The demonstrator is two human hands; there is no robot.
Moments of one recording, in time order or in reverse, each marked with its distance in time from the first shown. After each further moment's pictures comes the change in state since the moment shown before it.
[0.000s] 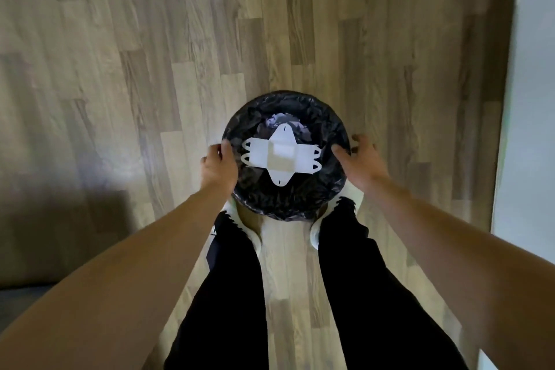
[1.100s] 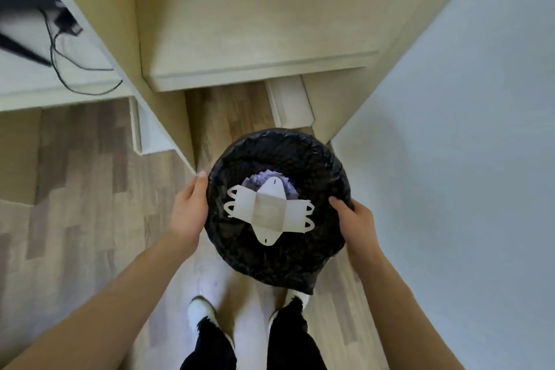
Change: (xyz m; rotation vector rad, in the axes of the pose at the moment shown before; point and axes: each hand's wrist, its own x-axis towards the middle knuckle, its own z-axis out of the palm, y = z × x) left_hand -0.435 0.252 -0.268 -0.479 -0.189 0.504; right_hand -0.464 -0.158 -0.319 0.846 0.339 -0.150
